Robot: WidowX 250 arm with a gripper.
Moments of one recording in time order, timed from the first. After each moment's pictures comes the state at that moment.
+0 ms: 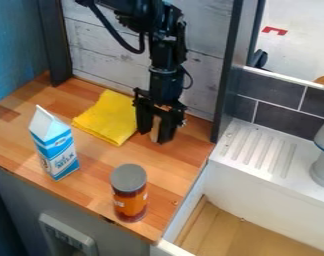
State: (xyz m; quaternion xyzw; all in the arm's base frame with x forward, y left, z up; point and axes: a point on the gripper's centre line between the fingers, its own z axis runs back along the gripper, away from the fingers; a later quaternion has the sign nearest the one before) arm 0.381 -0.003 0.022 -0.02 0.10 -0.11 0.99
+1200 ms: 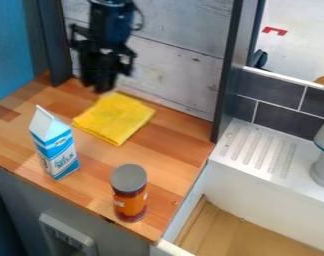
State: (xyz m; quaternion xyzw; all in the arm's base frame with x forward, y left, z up) arm 0.310 0.061 0.130 0.08 0.08 -0.04 0.99
